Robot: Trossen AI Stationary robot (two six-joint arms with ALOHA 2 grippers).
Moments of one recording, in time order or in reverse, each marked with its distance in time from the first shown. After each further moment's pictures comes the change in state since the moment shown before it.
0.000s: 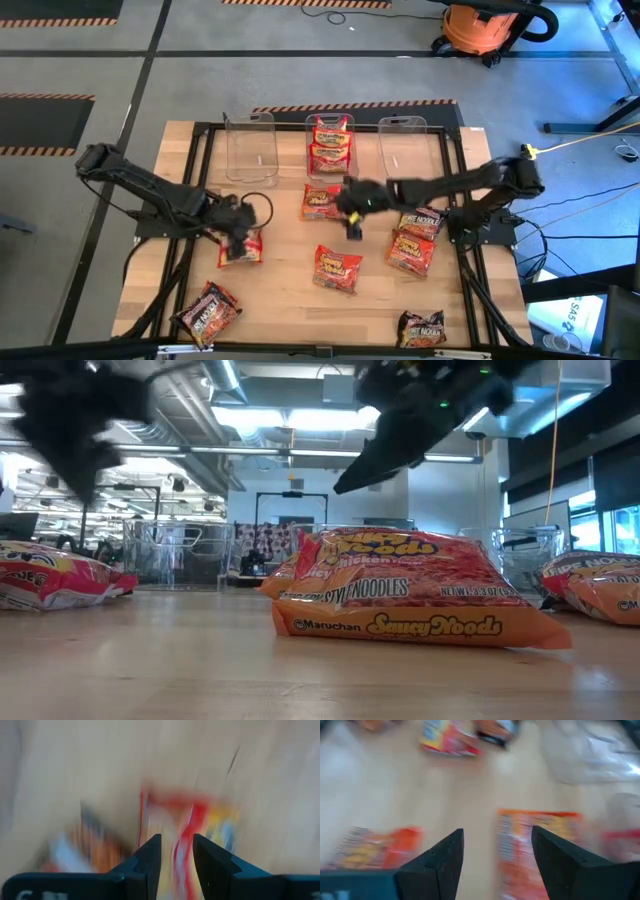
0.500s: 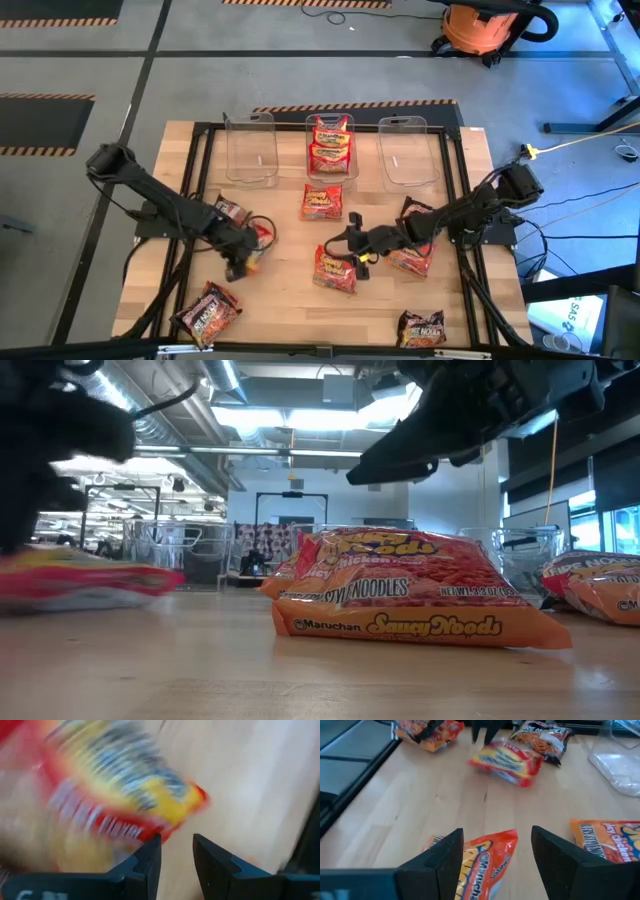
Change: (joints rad) left arm -0.103 0.166 -0.098 0.383 0.207 -0.173; right arm 0.275 0.051 -0.157 0.344 0.194 0.164
